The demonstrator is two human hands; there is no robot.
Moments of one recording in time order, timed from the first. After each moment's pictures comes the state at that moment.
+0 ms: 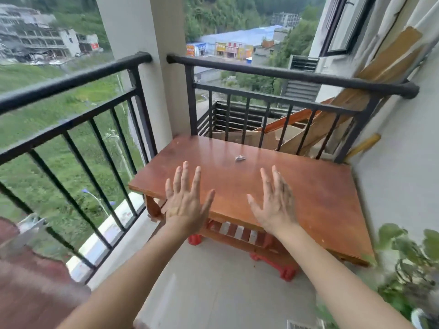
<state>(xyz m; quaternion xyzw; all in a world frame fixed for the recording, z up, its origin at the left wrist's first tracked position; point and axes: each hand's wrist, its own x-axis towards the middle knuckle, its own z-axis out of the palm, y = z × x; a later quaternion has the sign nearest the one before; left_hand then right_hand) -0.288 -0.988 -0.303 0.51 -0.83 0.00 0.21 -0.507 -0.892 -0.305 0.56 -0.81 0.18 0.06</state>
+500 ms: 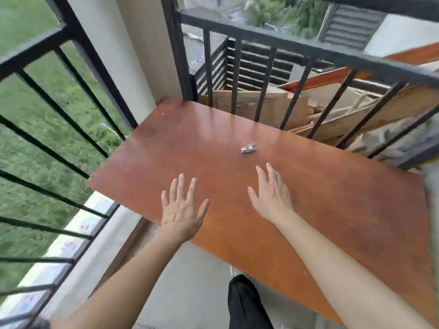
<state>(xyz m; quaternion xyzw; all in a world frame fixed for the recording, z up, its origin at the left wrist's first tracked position) -0.454 -1.246 -0.460 0.59 -0.80 -0.10 0.00 -0.702 -1.209 -0.456 0.57 -0.81 0.06 -0.12</state>
